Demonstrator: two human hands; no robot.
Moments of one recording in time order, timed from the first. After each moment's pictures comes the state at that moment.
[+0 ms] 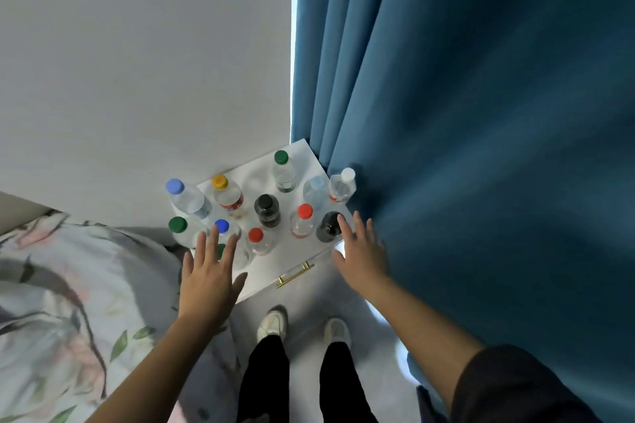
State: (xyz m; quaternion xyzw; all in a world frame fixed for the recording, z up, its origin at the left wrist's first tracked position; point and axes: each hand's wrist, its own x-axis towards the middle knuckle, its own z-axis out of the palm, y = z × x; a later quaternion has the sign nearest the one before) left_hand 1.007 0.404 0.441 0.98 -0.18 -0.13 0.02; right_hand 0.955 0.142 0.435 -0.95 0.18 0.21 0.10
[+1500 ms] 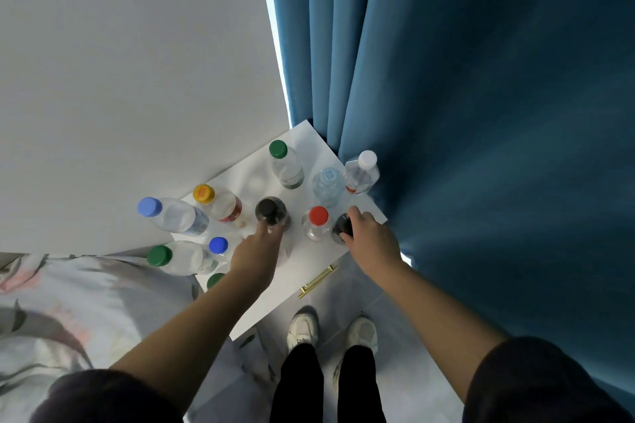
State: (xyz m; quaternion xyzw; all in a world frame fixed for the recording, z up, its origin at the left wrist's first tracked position) left_hand 1.094 0.325 0.361 0.92 -0.27 -0.29 -0.04; right_hand 1.011 0.137 0.339 -0.95 0.20 0.18 0.17
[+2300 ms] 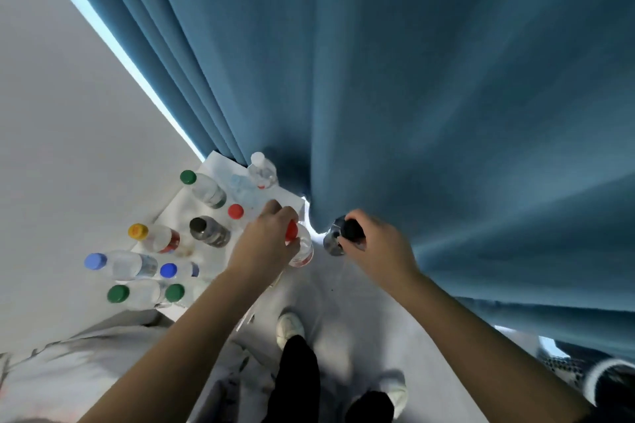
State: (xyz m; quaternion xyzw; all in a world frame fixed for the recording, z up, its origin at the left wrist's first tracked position) left_hand 0.983 0.253 0.538 0.85 -0.47 -0.22 0.13; right_hand 0.823 0.142 0.511 -0.87 0.40 -0.03 0.28
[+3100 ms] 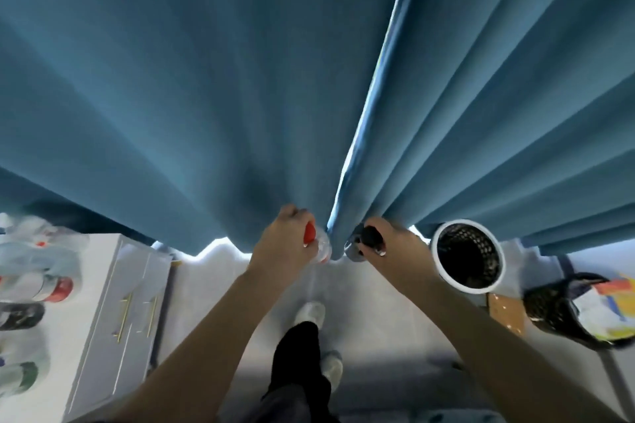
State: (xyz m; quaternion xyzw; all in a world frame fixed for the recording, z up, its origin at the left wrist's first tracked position) left_hand 0.539 0.139 0.563 0.69 -0.66 -0.27 0.13; right_hand 0.336 0.128 0.544 -0.75 0.62 -0.09 0.22
